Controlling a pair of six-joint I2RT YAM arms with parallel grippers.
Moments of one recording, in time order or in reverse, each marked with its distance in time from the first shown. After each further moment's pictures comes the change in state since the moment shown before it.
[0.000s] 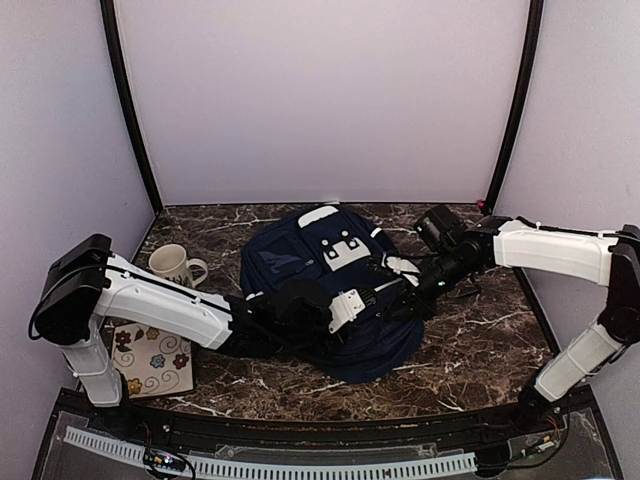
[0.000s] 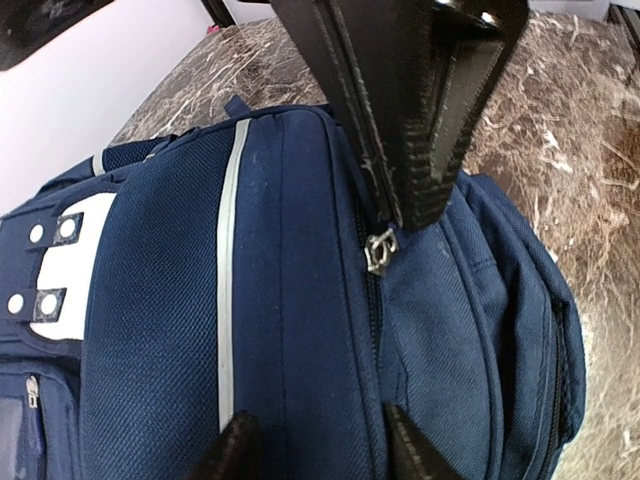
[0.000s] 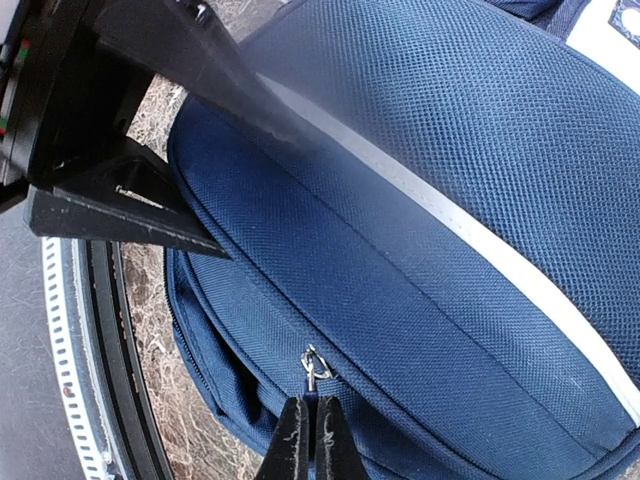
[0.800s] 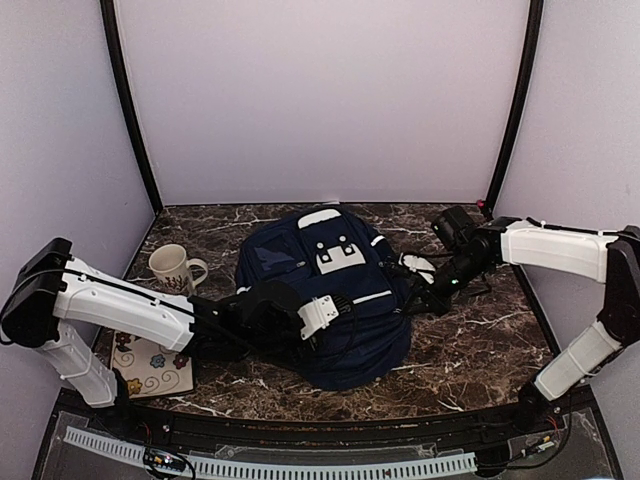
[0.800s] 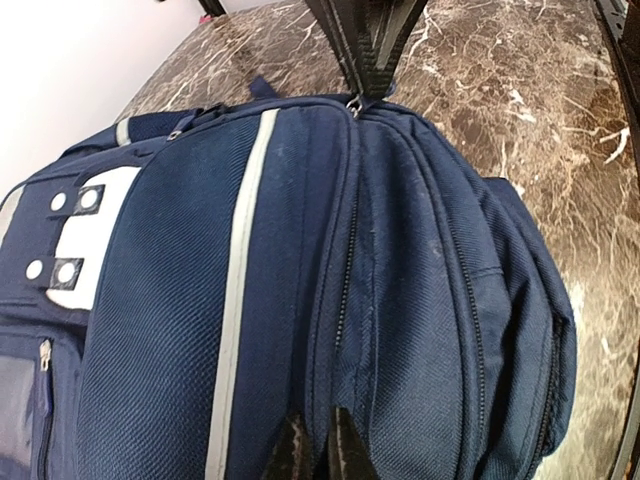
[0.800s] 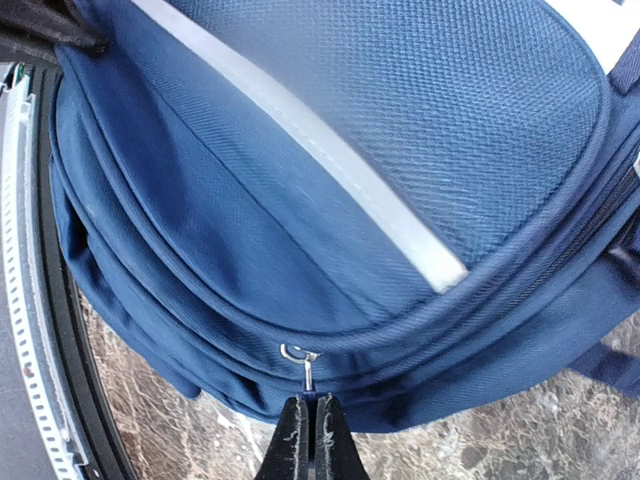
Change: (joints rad) left arm -0.002 -0.181 -0.145 -0.073 0.030 0.000; right arm -0.143 -0.002 -0.049 -0.012 0.050 -0.096
